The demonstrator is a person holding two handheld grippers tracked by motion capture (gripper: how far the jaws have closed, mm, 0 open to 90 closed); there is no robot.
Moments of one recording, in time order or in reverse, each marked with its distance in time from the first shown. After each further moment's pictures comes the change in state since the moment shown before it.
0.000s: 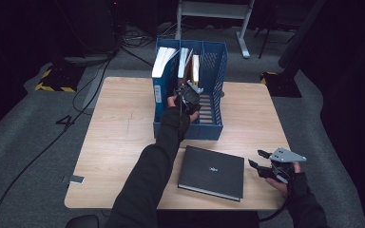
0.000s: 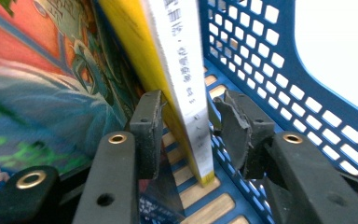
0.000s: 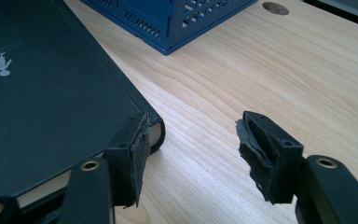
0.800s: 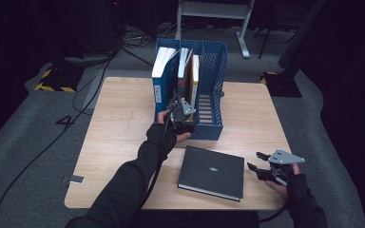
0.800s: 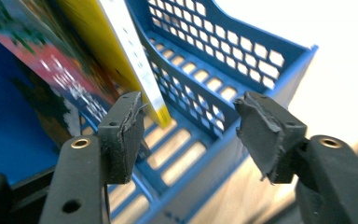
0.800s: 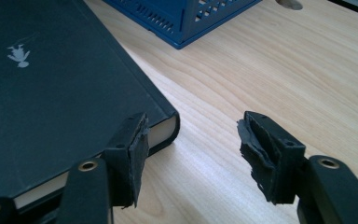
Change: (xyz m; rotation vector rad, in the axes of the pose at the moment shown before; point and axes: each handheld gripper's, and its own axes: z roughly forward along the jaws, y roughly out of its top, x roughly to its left) left arm -0.004 -0.056 -0.050 0.009 -0.181 0.153; right arm 0.006 -0.002 -0.002 0.022 0.031 -0.012
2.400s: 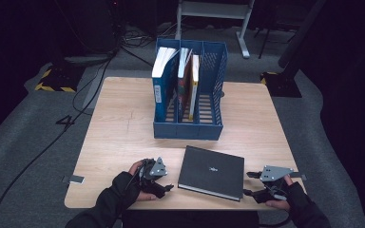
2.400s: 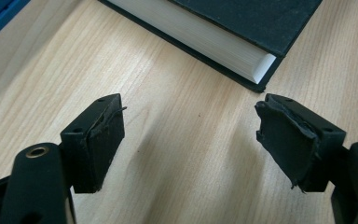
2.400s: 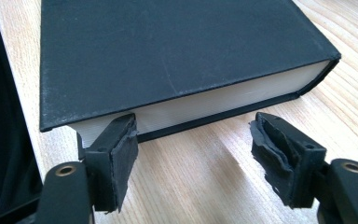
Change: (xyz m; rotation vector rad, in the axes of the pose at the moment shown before) left arm -0.045 -0.152 -0.059 0.133 -0.361 0.140; right arm 0.031 -0.021 0.000 0.126 0.296 -0.145
